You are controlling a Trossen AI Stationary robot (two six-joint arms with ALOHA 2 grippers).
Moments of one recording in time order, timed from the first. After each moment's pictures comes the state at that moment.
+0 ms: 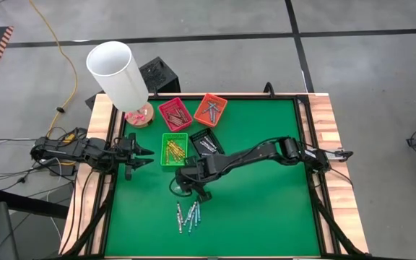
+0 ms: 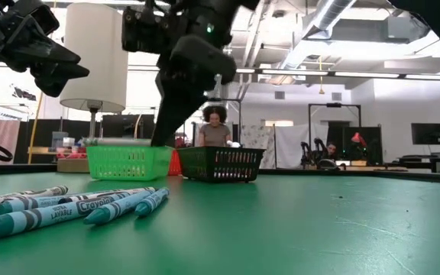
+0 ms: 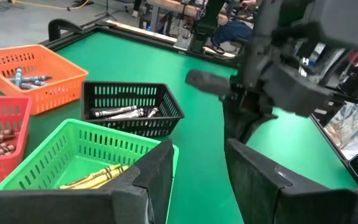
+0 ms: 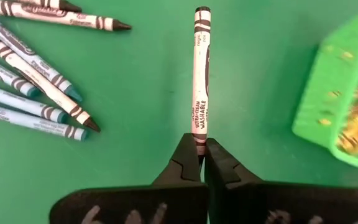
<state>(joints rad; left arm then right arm) -0.16 0.07 0.21 -0.28 -0.22 -0.29 0.17 2.25 2.00 -0.84 0.08 -0.24</state>
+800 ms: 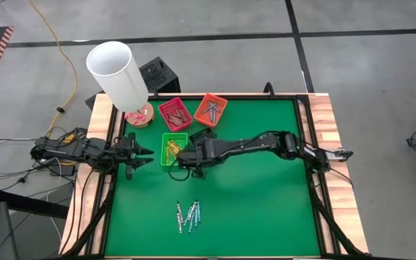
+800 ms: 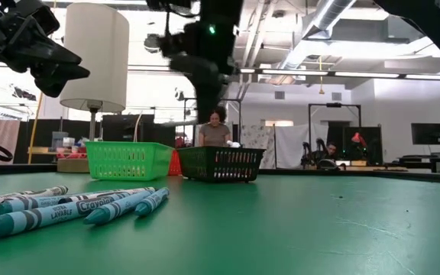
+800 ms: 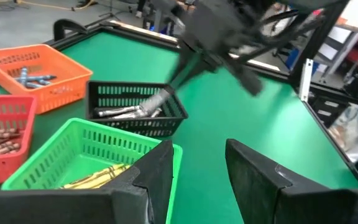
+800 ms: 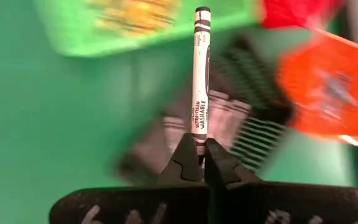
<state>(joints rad) -0.16 0.07 0.21 -0.28 -0.24 -0.29 0.09 2.24 2.17 -1.23 0.46 0.29</state>
